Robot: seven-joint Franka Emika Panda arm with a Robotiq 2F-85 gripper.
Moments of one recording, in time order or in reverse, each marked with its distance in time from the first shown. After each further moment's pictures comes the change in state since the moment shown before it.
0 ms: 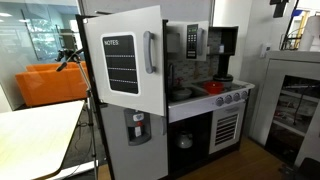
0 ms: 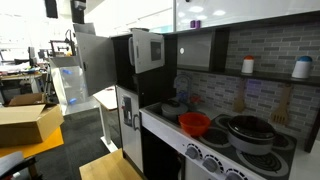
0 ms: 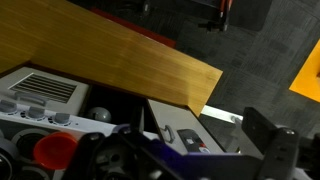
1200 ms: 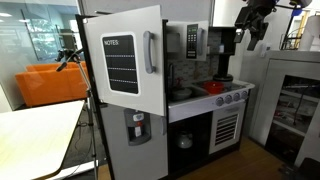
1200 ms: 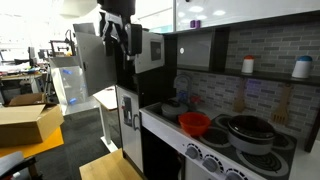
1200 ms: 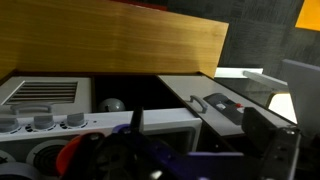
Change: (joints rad) arm -0.056 0.314 -0.090 -0.008 0.204 0.319 0.017
